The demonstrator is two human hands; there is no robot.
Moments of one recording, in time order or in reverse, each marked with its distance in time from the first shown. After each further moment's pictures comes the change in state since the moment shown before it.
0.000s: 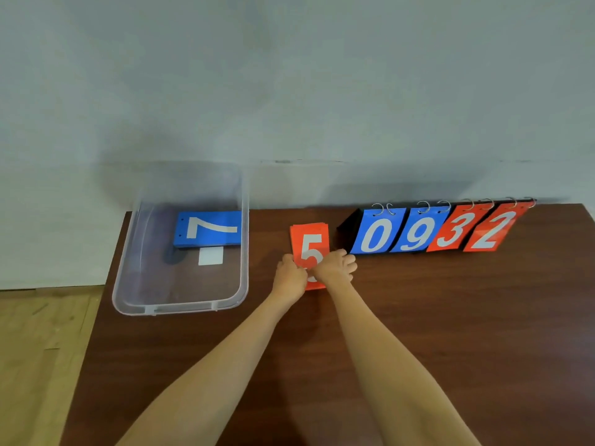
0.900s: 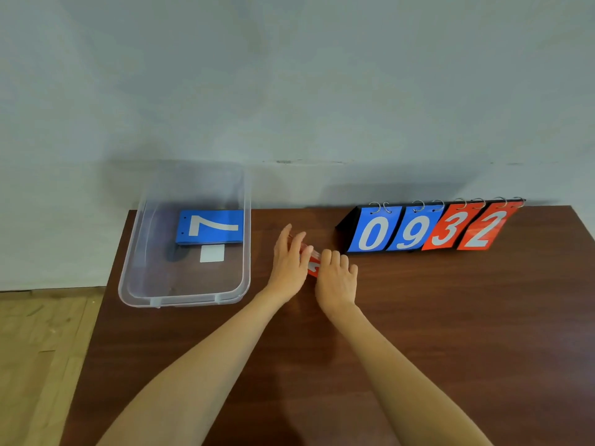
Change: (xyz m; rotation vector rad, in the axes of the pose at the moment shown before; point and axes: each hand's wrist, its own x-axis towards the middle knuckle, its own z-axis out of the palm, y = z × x) left_hand 0.002 -0.006 -0.007 0.190 0.122 0.542; right_hand -0.036 0.048 0.006 -0.455 0.429 -0.661
